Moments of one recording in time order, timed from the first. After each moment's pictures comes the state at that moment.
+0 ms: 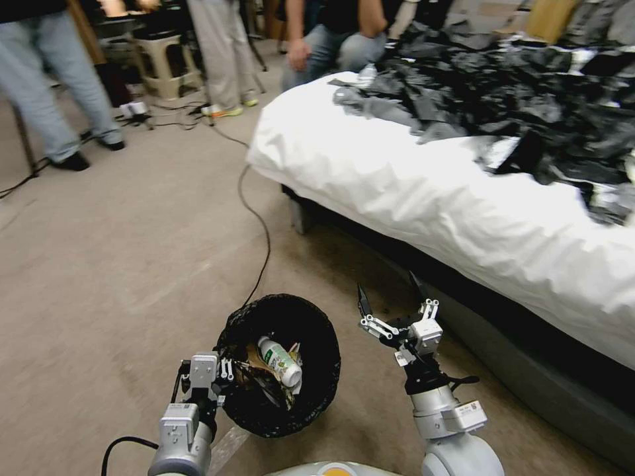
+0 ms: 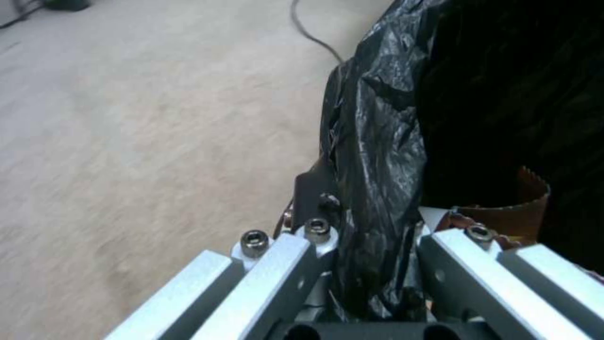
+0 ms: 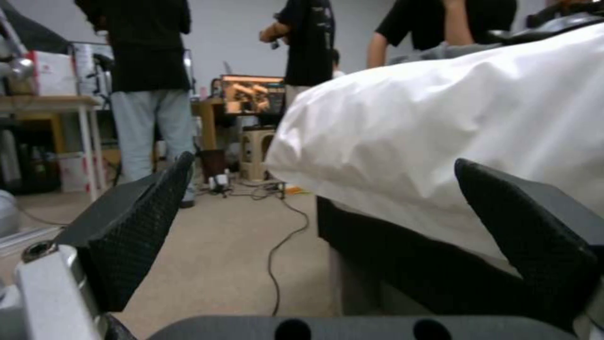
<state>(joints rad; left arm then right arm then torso) 1.89 -1.49 -0.51 -2.29 0.02 0.28 -0.09 -1.62 1.34 0.26 2.06 0.09 0.41 0.05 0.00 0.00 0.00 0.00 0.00</state>
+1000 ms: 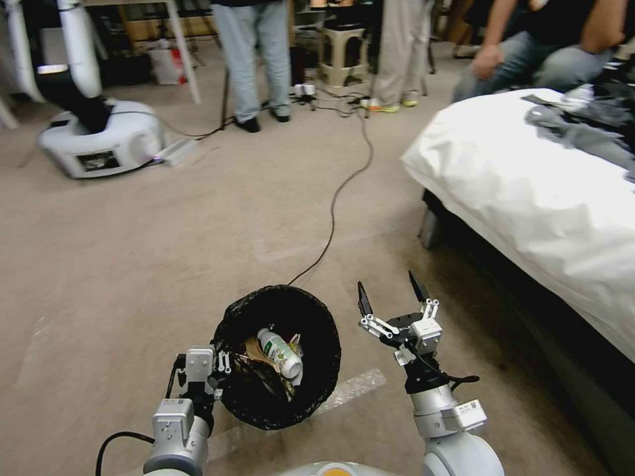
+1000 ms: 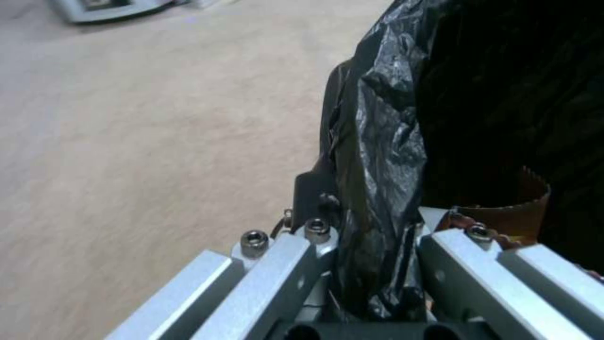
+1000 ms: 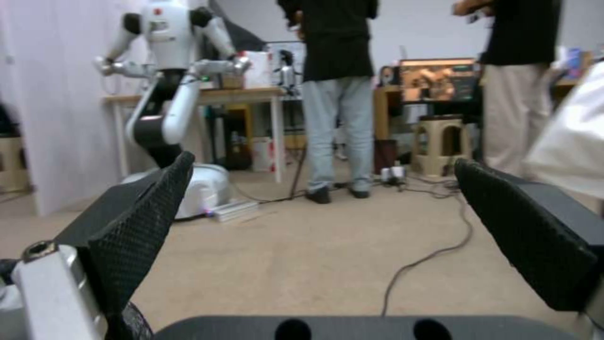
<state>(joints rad) 1.89 -1.49 -0.52 -2.32 0.00 0.28 -0.09 -1.62 1.34 0.26 2.06 0.09 0.41 0.05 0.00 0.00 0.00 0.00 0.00</state>
